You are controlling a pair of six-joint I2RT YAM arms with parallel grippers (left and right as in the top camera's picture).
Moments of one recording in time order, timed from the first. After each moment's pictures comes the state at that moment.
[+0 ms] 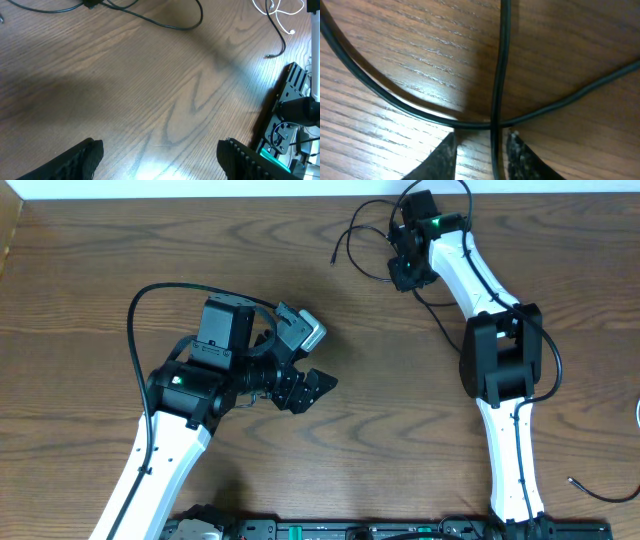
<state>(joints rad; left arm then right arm) -0.32 1.19 1.09 -0.84 0.62 0.25 0.25 2.54 2.23 -1.01 -0.03 -0.06</state>
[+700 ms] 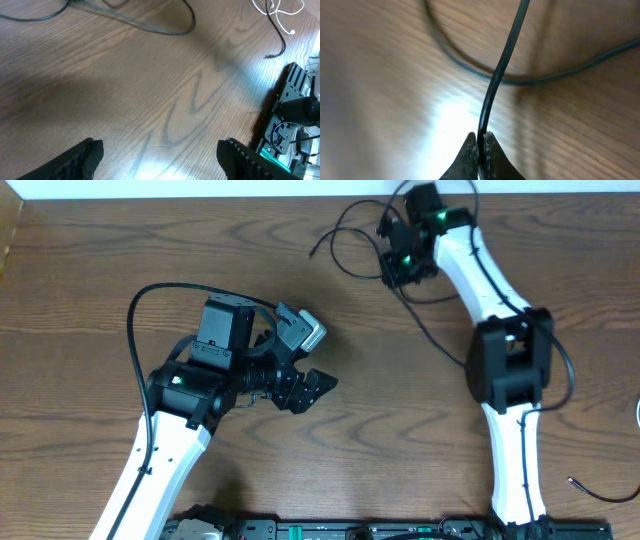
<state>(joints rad) -0.32 1.19 1.09 -0.84 0.62 0.25 0.25 2.44 2.22 -1.03 -0.34 -0.12</state>
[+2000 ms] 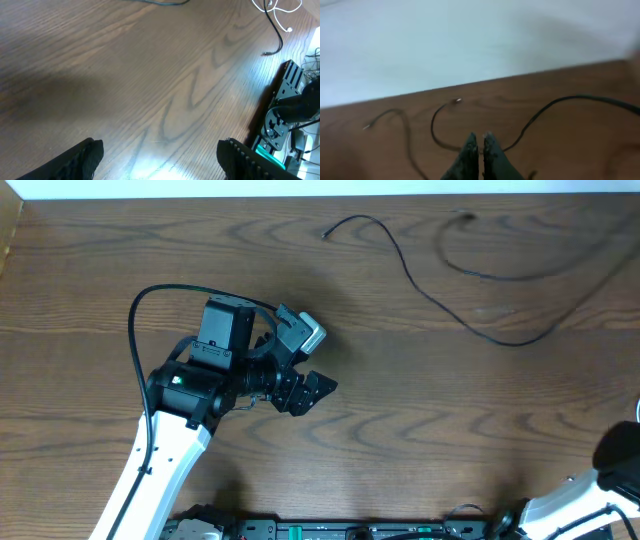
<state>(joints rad) -0.32 1.19 1.09 -0.87 0.63 0.25 -0.54 1.87 2.22 -0.96 -0.52 -0.06</state>
